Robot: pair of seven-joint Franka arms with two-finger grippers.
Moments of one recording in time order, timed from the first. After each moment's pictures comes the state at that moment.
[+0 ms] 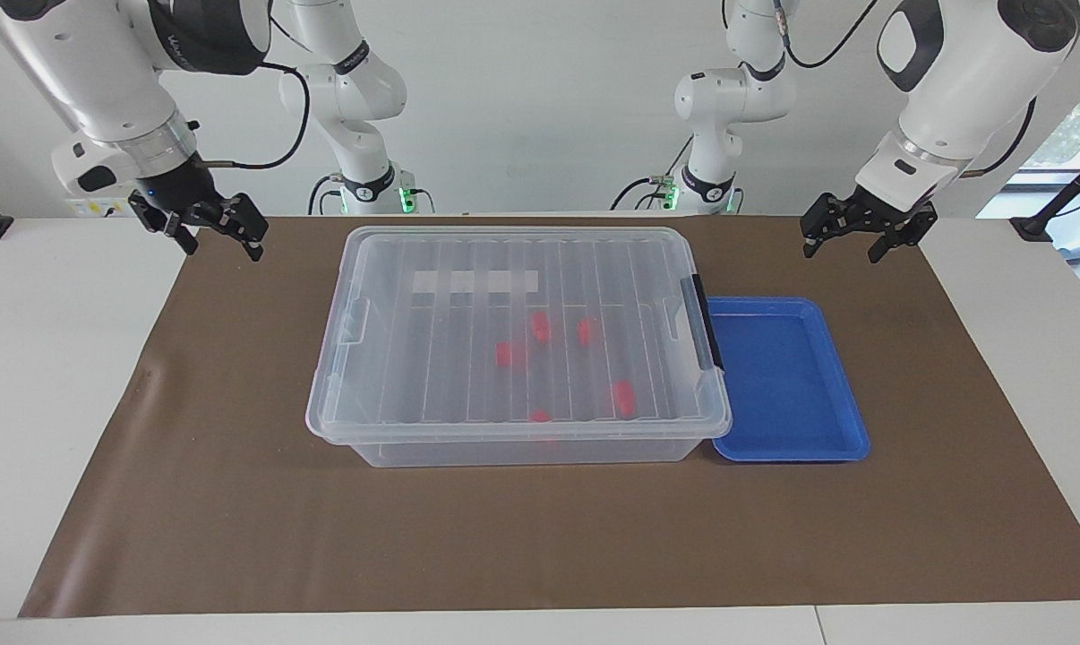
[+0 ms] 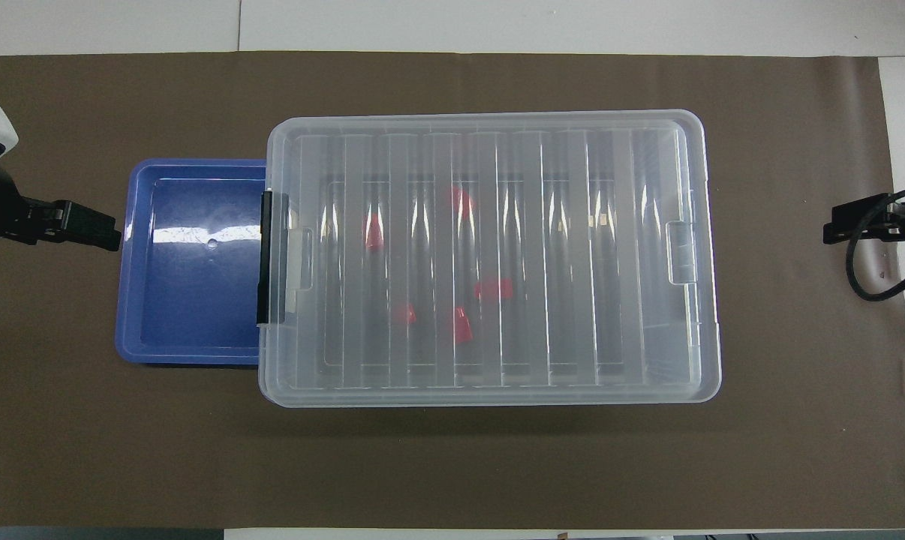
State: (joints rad) left arm -0.02 0.00 -0.08 -1.61 -0.03 1.56 0.07; right arm -0.01 -0.06 -0.07 -1.70 0.01 1.63 0.08
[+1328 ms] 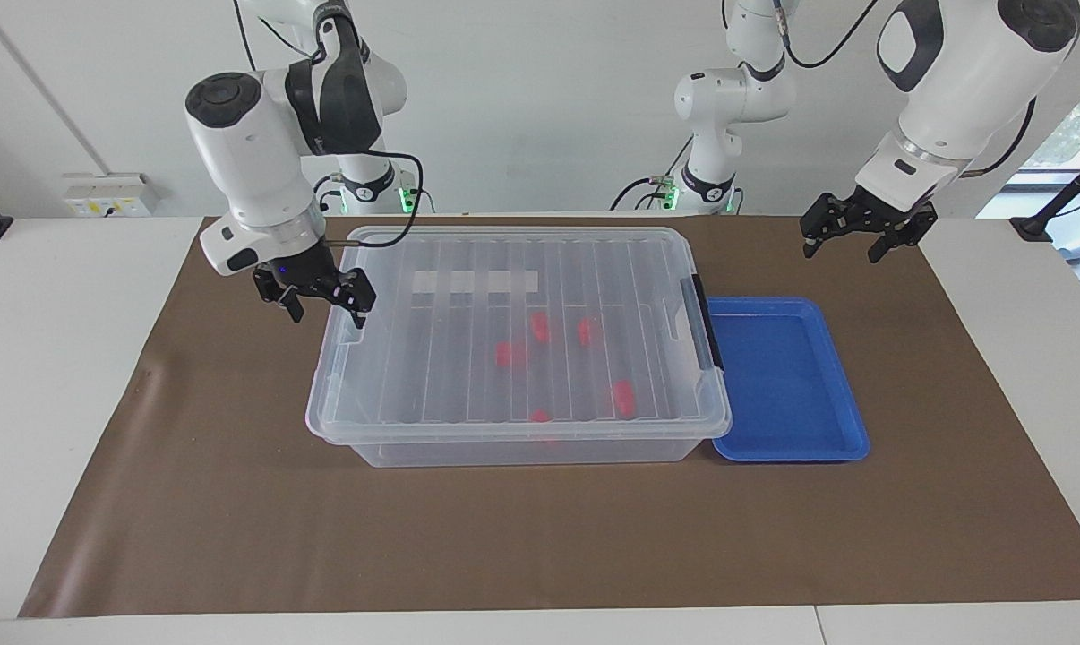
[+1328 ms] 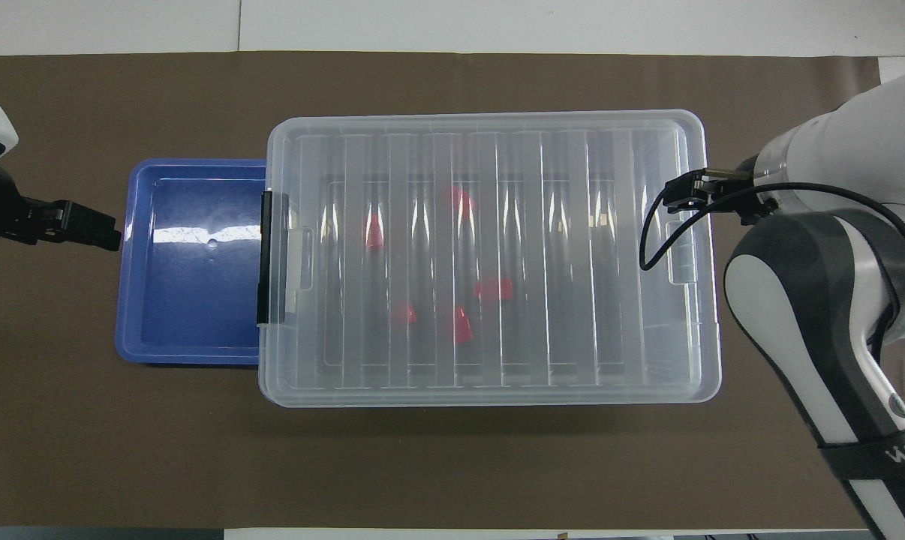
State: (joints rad) left arm -0.02 0.00 -0.08 -1.61 -0.03 1.56 0.07; right arm 0.17 0.06 -0.04 -1.84 0.01 1.96 0.31
